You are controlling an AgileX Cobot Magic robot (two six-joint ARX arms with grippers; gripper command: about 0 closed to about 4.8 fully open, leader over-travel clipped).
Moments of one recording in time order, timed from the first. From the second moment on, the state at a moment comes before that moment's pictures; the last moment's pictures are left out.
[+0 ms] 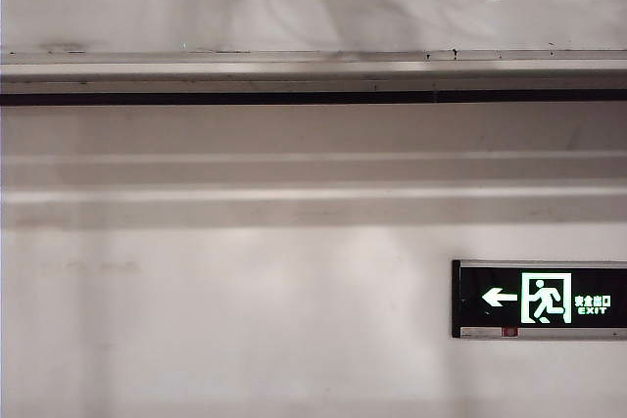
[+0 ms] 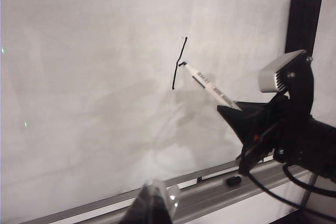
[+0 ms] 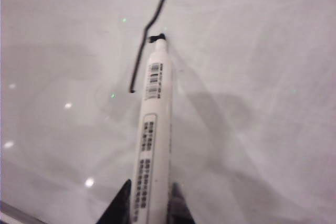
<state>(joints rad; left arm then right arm) -0.29 1.10 1.76 -0.58 0.15 0.01 0.65 1.87 2.17 -0.23 0.35 -0.16</state>
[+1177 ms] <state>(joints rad) -0.29 1.10 1.76 -0.58 0.15 0.01 0.60 1.78 2.17 -0.19 0.34 -0.16</state>
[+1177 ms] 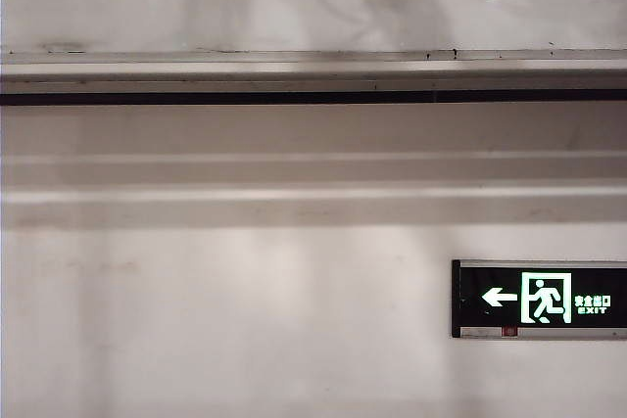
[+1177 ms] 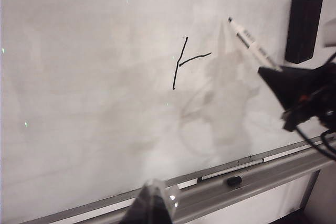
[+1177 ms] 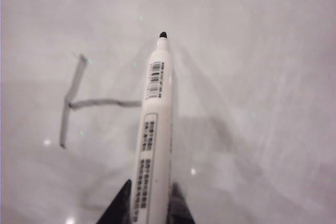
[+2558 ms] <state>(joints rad) -0.29 1.10 1.76 -0.58 0.15 0.01 0.58 1.83 2.17 -0.24 0.29 -0.16</state>
